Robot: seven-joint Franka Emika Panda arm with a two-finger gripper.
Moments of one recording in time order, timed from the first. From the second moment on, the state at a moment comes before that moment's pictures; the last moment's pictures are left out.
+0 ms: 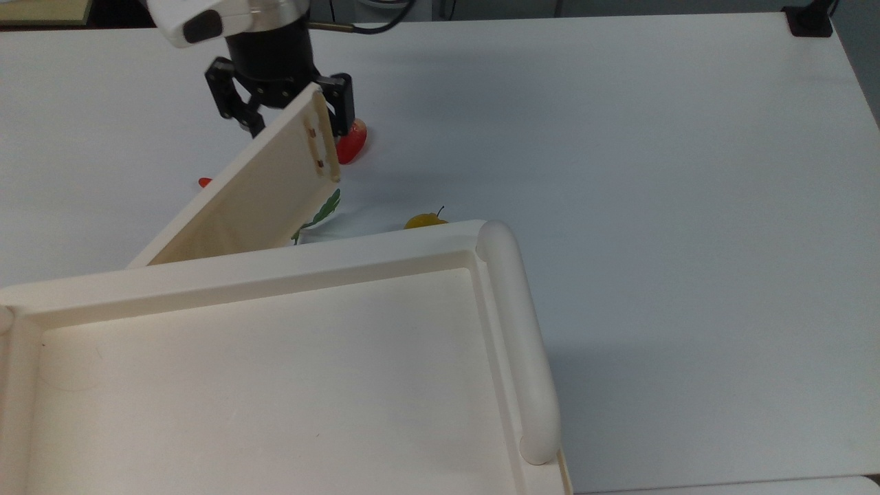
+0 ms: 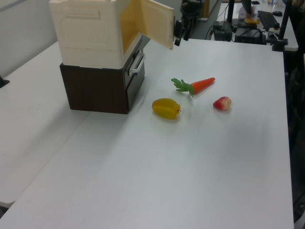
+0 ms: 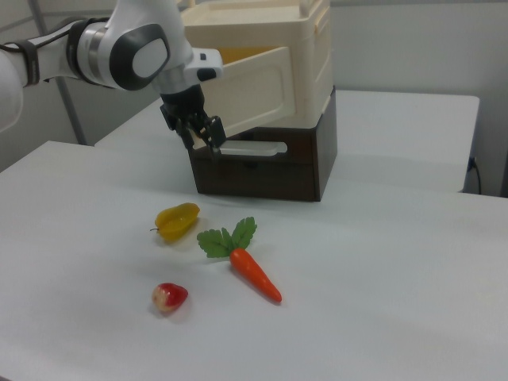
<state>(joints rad) 0.05 0.27 -0.11 -1.44 0.07 1.92 0.10</state>
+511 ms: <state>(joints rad) 0.04 0.14 -0.11 -1.44 0.05 1.61 0.10</state>
